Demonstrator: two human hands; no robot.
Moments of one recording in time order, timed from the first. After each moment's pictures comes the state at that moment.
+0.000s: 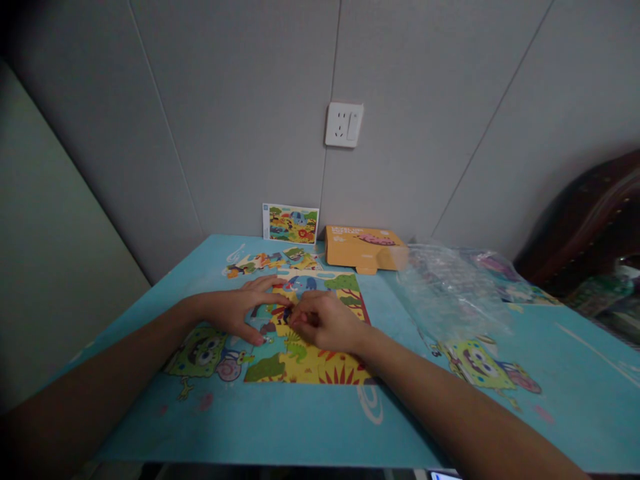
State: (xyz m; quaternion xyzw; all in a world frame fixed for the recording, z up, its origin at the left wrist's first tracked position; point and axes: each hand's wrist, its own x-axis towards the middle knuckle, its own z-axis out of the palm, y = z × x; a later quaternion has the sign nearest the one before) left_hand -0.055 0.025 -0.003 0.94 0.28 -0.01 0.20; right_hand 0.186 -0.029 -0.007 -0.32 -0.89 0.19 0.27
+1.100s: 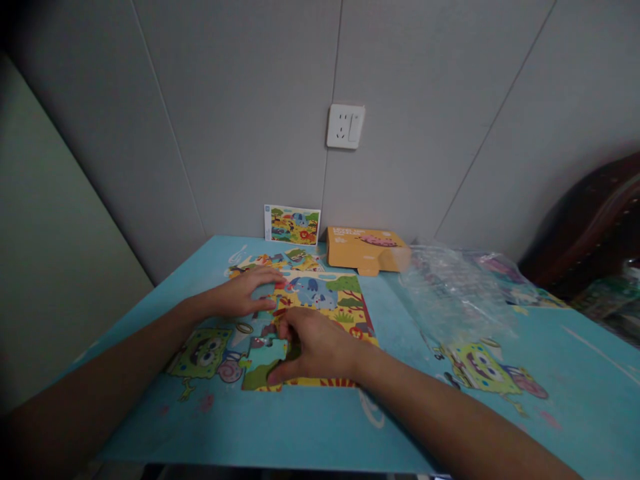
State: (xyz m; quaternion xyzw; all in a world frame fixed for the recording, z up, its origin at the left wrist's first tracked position) left_hand -0.051 0.035 0.000 0.92 0.35 0.12 0.14; right_hand 0.167 -0.051 -0.003 -0.39 -0.86 0.27 0.19
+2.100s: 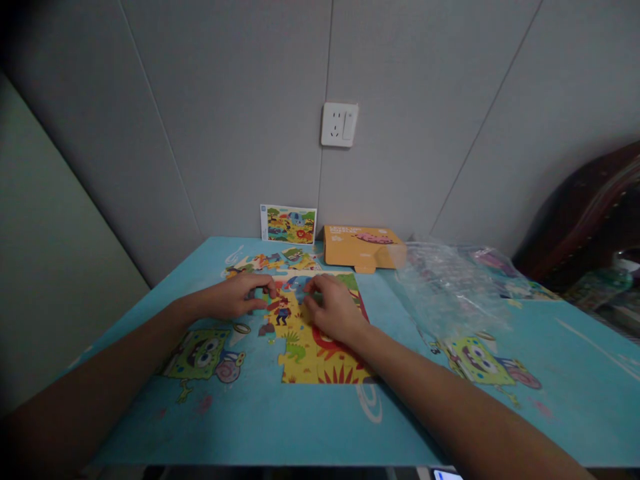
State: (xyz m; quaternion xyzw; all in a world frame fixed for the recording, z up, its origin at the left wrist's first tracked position) left_hand -0.050 0.027 0.010 0.91 0.31 0.14 0.24; right_hand 0.190 -0.017 -0.014 -0.52 -0.78 0.09 0.32
